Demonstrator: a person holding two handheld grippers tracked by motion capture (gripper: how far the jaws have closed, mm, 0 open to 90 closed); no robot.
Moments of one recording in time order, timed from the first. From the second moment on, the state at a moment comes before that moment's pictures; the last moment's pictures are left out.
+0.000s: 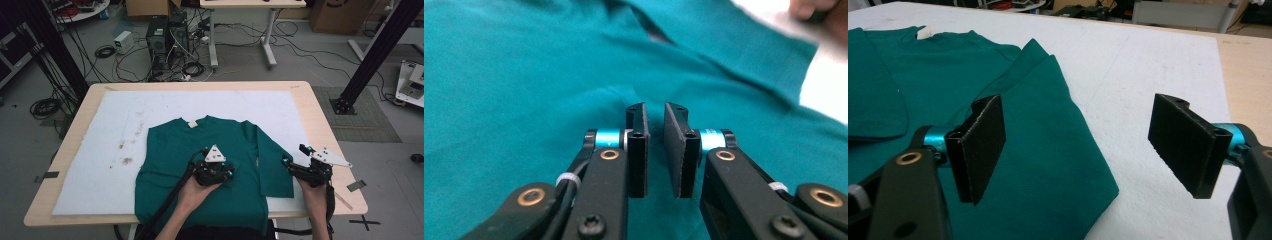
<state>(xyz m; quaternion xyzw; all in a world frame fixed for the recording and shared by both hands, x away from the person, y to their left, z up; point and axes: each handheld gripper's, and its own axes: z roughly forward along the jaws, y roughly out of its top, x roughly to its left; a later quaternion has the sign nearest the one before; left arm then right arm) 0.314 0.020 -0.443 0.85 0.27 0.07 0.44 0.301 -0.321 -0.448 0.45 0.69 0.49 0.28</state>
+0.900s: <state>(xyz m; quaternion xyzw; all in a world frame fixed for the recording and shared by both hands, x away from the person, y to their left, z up) 0.312 0.093 -0.406 0.80 0.30 0.14 0.50 0.301 -0.321 -0.448 0.45 0.70 0.49 0.28</state>
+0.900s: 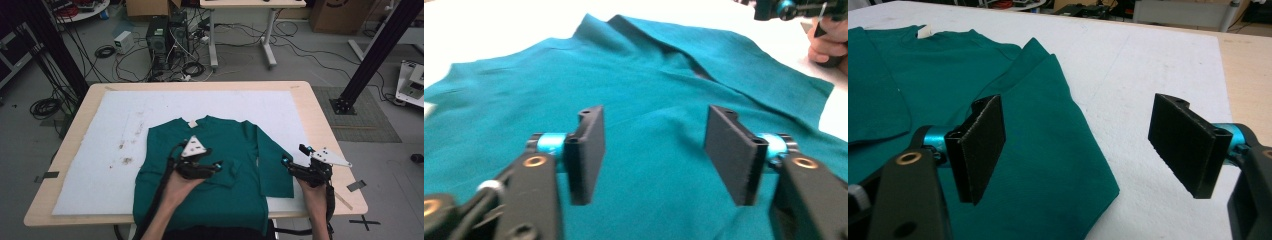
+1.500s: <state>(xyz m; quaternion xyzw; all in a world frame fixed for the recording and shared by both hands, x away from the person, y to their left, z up) 0.283 0.302 -0.425 0.72 0.40 0.27 0.50 0.300 -0.319 -0.448 0.45 0.69 0.48 0.30</state>
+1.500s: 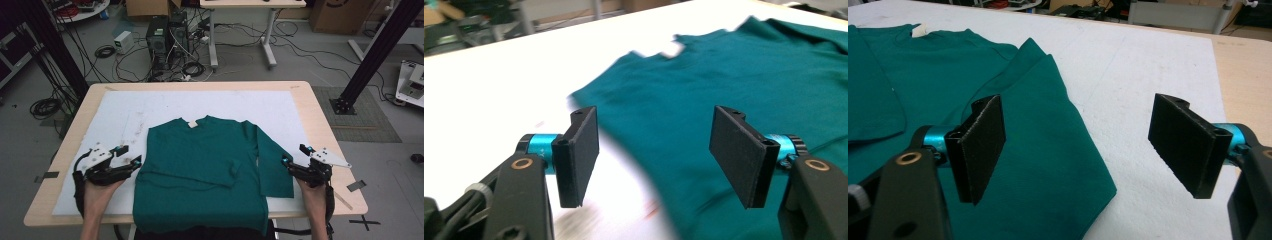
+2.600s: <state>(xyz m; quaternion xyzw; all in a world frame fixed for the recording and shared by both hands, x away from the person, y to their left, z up) 0.282 0.349 -0.449 0.68 0.46 0.27 0.51 0.248 -0.308 -0.445 0.39 0.76 0.47 0.22</state>
